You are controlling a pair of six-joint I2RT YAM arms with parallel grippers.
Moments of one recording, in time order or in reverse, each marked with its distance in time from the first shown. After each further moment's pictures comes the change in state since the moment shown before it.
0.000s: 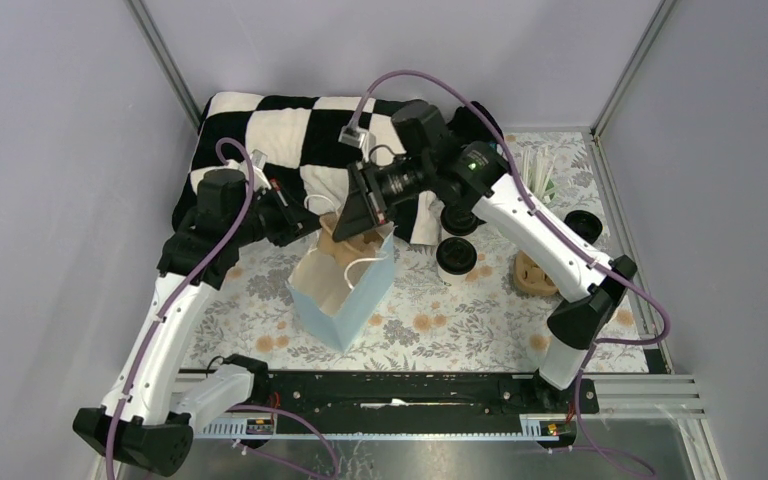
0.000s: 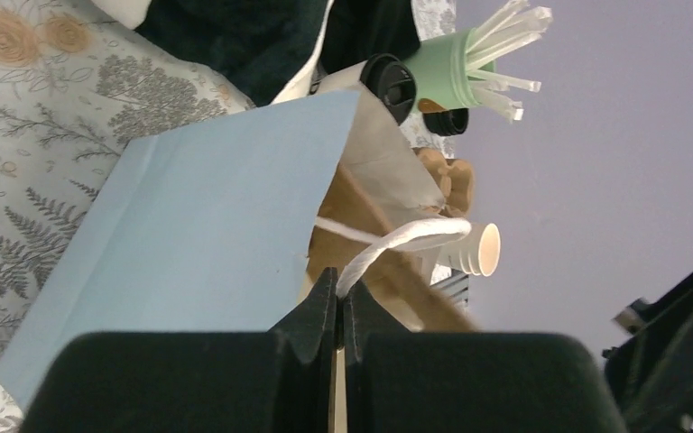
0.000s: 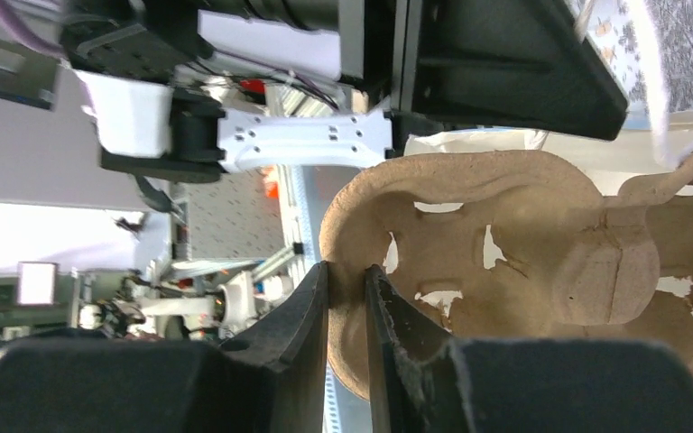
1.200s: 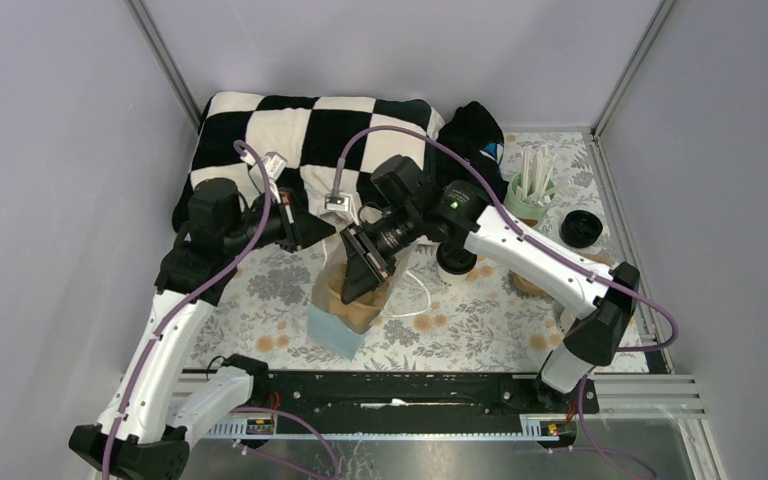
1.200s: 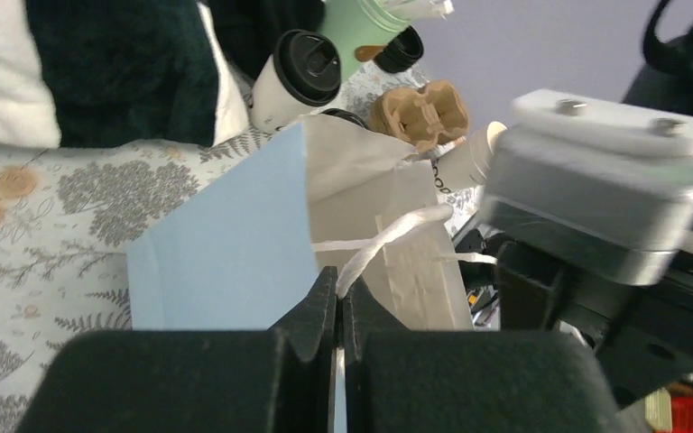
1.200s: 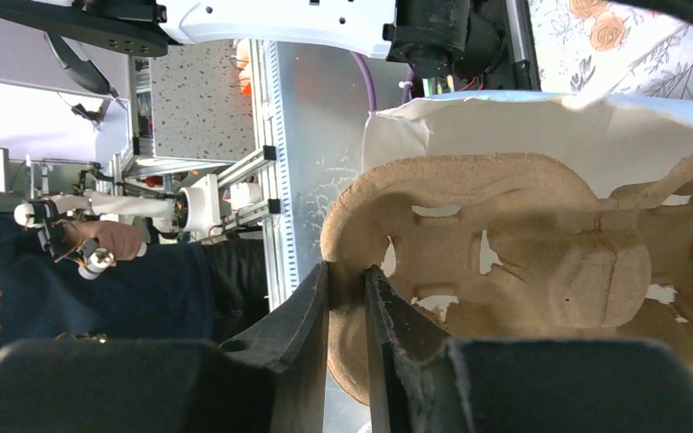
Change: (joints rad) left arm -0.011 -0.098 -0.079 0.154 0.238 0.349; right arm 0.168 -0.080 -0.240 -0.076 0.019 -0.254
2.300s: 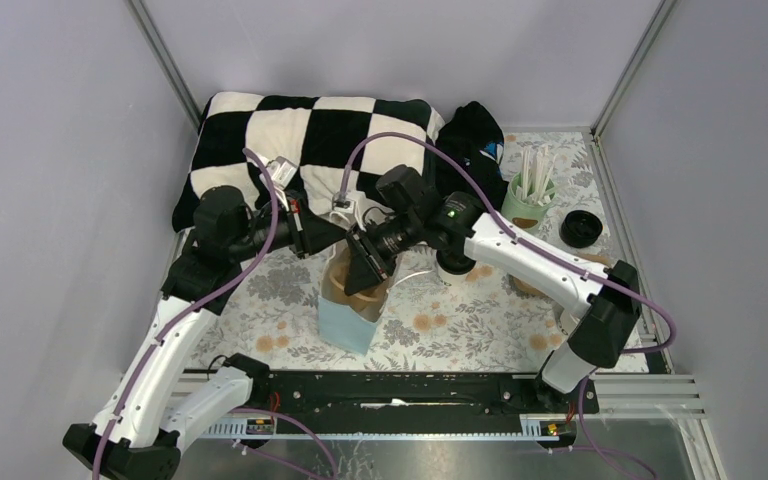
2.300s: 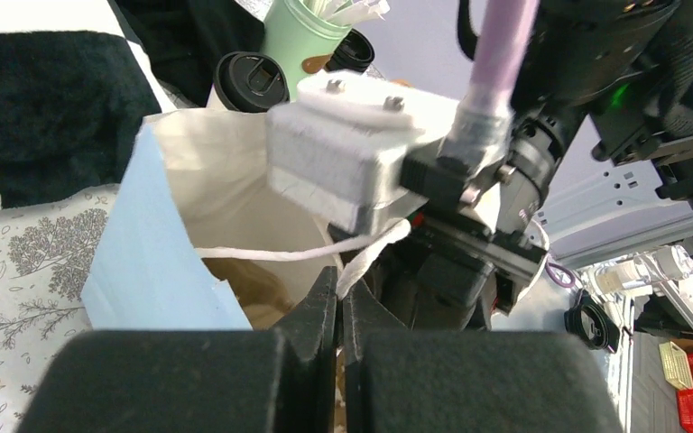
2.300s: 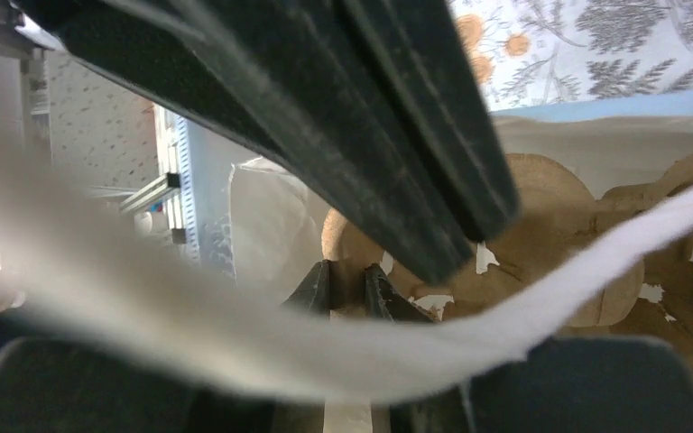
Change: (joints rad) left arm -0.095 -0.029 -0.064 0.161 0.042 0.018; right arm -0.031 -0.049 -0.206 0.180 0.152 -0.099
